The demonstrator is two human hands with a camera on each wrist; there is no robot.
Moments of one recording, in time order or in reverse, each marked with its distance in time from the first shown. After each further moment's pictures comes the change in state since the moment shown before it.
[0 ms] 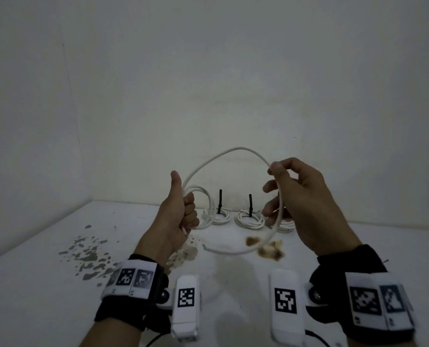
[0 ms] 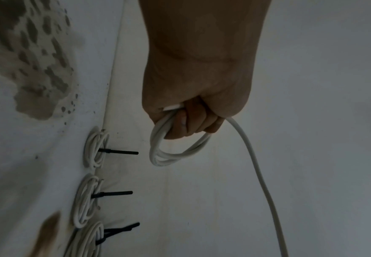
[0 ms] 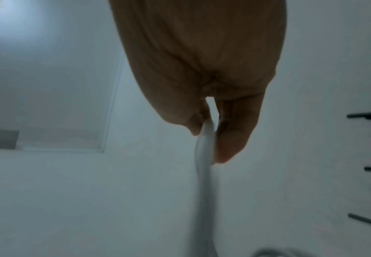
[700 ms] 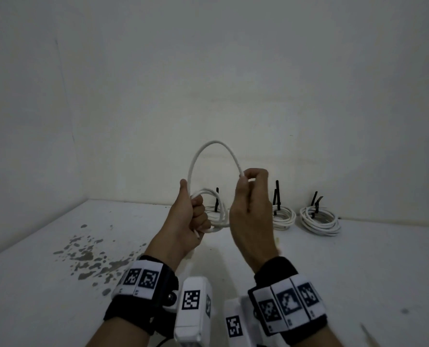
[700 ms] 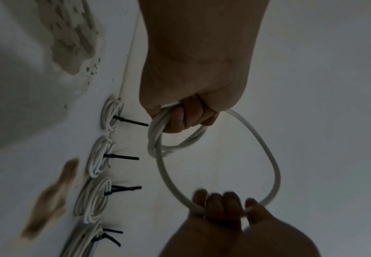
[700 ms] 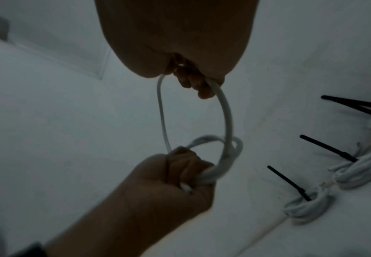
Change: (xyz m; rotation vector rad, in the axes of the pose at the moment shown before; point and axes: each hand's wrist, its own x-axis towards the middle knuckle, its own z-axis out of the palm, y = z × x) left_hand -0.006 -0.014 0.020 -0.183 -0.047 -0.168; right_hand -0.009 0.053 0.062 -0.145 0.137 -0.402
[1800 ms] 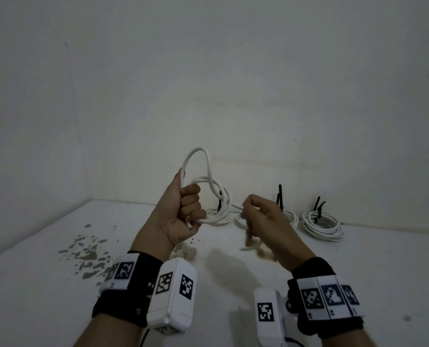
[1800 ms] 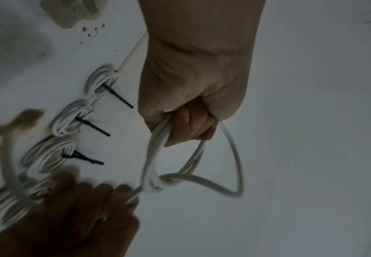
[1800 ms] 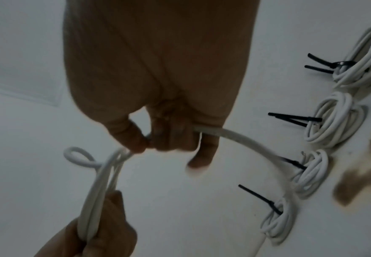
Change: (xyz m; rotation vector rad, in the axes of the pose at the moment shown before) left_hand -0.008 0.036 -0.012 -0.225 -0.263 -0.068; right_hand 0.013 0.024 -0.043 0.038 -0.432 0.384
